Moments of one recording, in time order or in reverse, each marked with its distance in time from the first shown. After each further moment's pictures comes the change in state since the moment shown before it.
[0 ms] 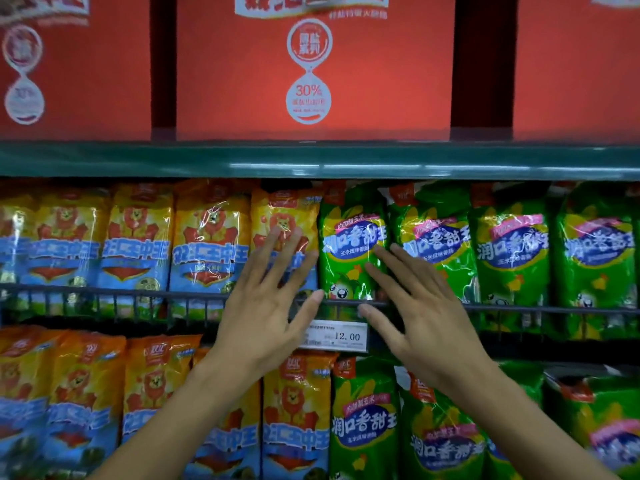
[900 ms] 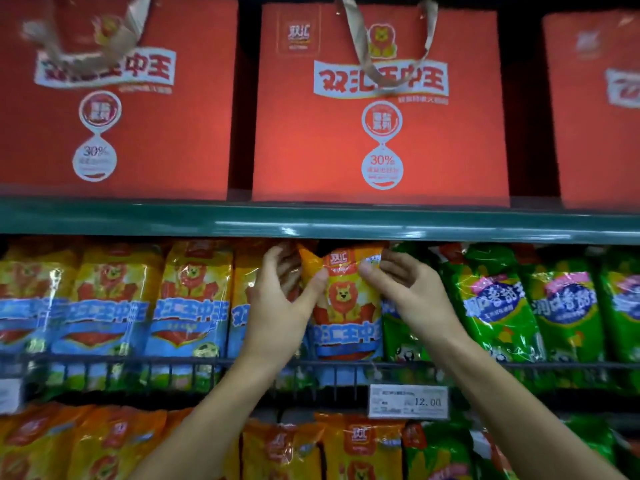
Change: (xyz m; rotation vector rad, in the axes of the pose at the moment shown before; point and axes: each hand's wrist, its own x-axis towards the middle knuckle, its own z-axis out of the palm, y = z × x) left_hand 0.045 -0.076 -0.039 -1.226 0.318 -0.304; right_hand 0.123 -0.095 -0.010 1.102 0.184 0.442
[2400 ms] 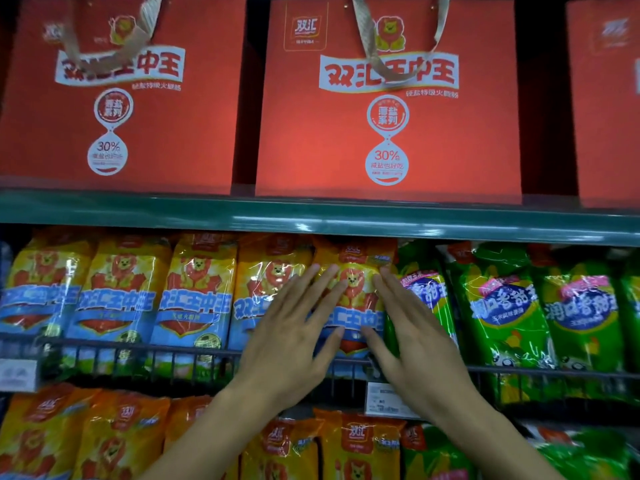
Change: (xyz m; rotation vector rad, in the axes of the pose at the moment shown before) left_hand -0.027 -0.035 -0.008 1.183 -0.340 0.505; right_hand -0.043 0.046 -0.011 -0.988 -0.130 -0.322
